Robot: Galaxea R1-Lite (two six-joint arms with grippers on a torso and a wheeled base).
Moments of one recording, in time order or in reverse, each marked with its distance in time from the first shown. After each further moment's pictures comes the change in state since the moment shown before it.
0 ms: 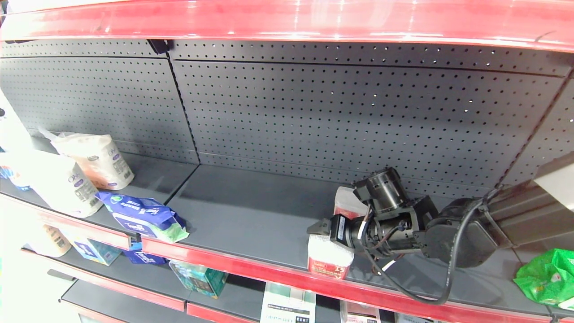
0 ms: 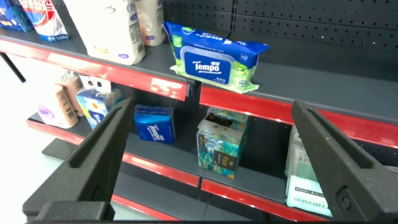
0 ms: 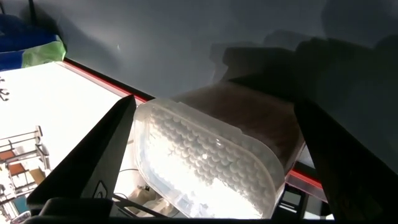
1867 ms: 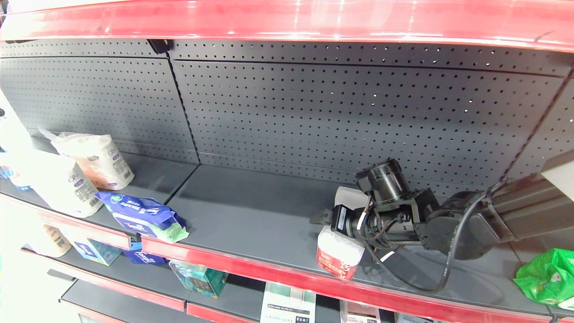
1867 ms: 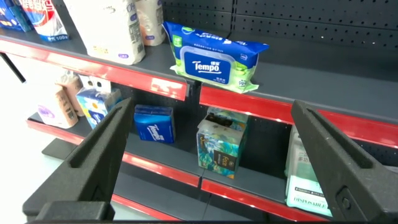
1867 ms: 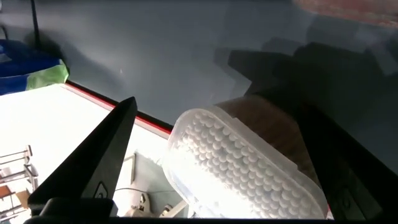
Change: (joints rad) left arm 0.000 0.000 0.000 0.000 0.000 0.000; right arm -0.009 -0.007 -0.043 0.001 -0.078 -0.010
